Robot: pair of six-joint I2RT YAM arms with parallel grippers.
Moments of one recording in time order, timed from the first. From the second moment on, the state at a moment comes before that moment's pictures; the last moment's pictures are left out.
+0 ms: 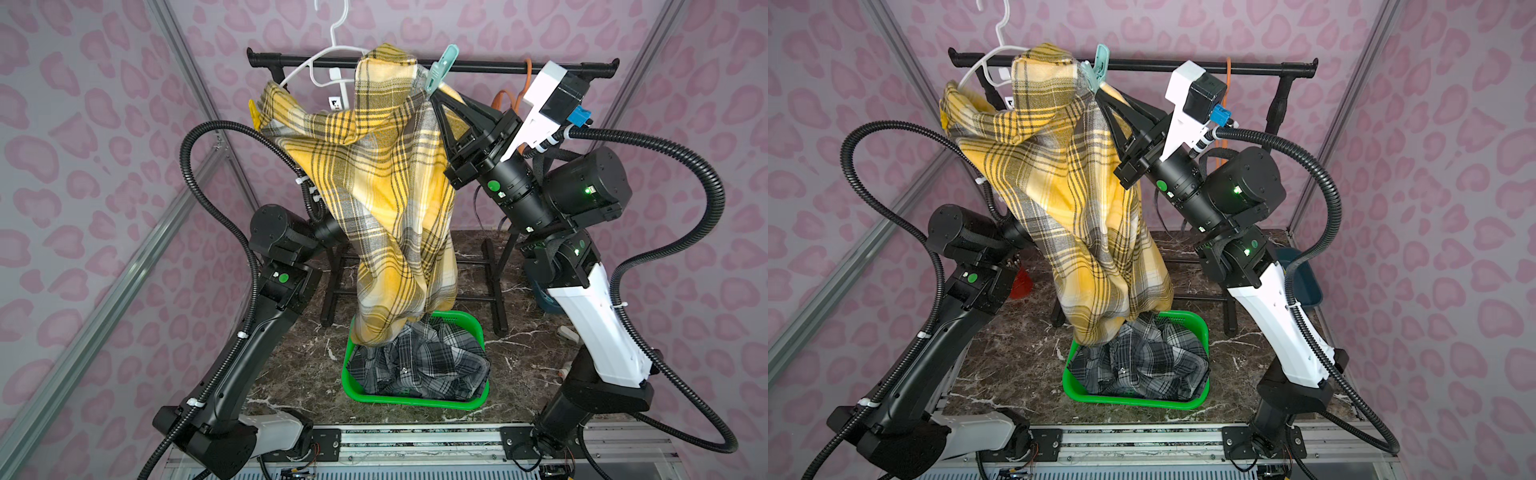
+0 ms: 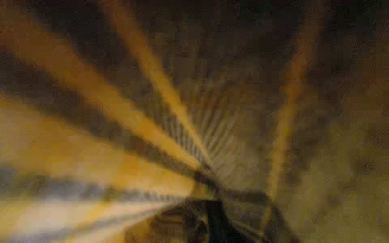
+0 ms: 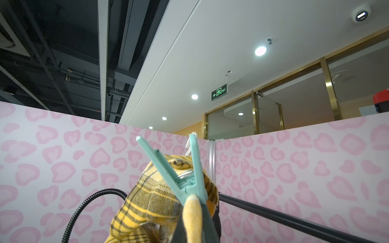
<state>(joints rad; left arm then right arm) -0.50 1.29 1.56 0.31 0.74 -0.66 0.86 1.69 2.42 -0.04 -0.15 0.05</state>
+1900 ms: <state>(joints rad) -0.38 0.88 1.01 -0.24 0.38 -0.51 0.83 0.79 0.78 0.04 -0.14 0.11</state>
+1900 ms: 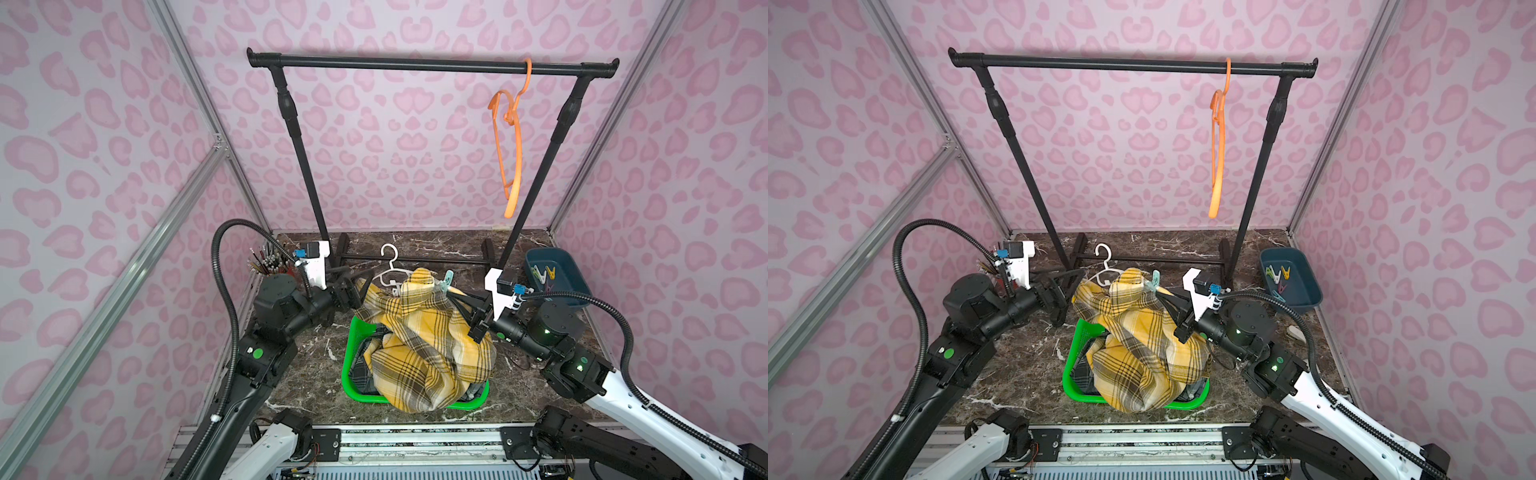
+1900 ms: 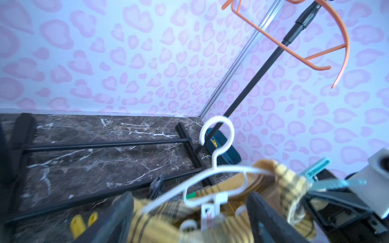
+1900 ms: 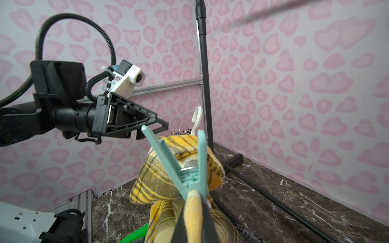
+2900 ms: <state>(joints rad) -0.48 1.00 1.08 -0.39 0.31 -0.44 0.86 0.83 0.80 0.06 -0.08 0.00</state>
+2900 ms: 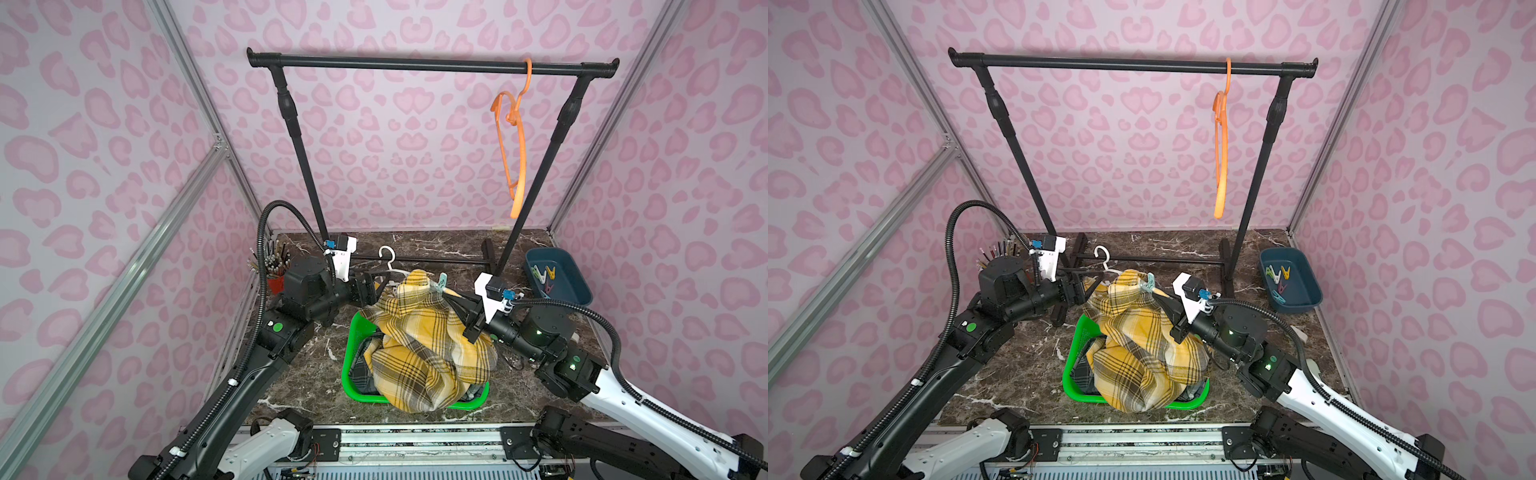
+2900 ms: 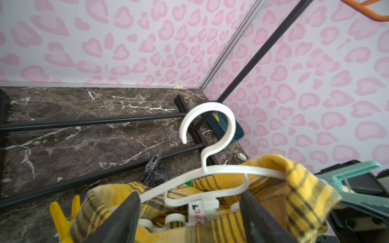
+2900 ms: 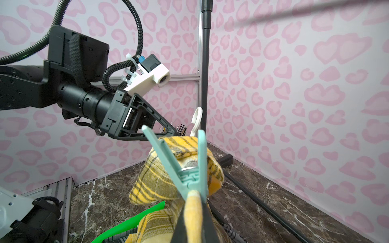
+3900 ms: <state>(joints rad) -0.48 1.04 1.07 -0.24 0.34 -0.40 0.89 0.94 0.81 0.06 -0.12 0.02</state>
